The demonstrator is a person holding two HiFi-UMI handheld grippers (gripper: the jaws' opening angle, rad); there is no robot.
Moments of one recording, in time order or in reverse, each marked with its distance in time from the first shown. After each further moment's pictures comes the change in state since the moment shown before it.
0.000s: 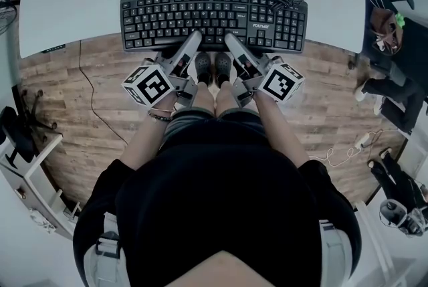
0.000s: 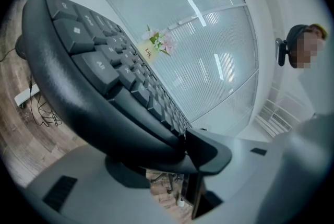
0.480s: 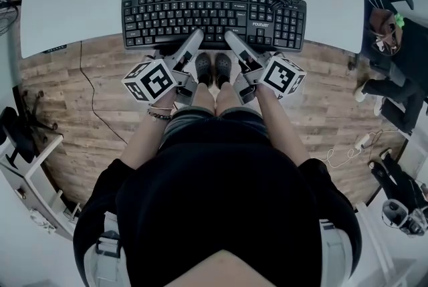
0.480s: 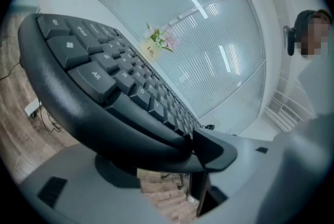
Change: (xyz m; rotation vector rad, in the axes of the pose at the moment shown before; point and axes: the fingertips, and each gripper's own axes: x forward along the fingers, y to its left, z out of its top) left arm -0.001 0.014 -0.005 0.035 0.039 0.098; right arm 0.001 -0.025 -0.004 0.014 0.041 -0.082
